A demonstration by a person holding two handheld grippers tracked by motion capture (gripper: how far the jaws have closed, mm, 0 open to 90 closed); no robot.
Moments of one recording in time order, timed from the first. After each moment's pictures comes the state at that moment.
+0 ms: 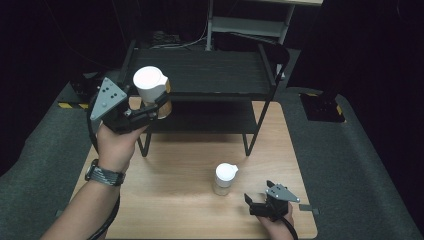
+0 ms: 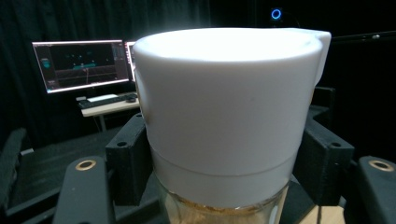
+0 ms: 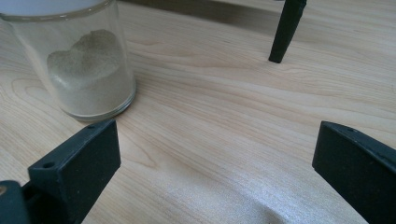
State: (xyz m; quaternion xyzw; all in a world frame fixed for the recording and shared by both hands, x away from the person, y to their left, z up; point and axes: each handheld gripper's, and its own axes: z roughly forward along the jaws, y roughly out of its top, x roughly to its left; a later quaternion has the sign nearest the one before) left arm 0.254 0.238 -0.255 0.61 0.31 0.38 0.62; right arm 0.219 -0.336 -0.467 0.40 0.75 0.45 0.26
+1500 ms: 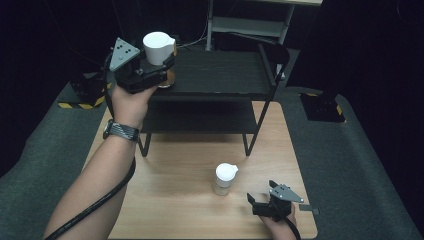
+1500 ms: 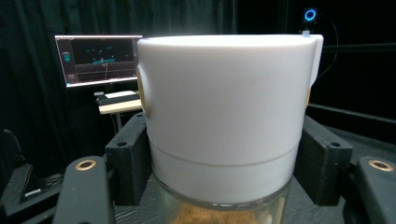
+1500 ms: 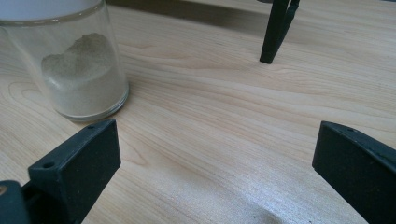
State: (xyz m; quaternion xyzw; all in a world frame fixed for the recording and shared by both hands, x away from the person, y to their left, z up) left arm 0.334 0.221 -0.227 0.60 0.35 0.38 0.61; right arm 0.218 -0.345 -0.468 0.41 0.75 0.45 0.26
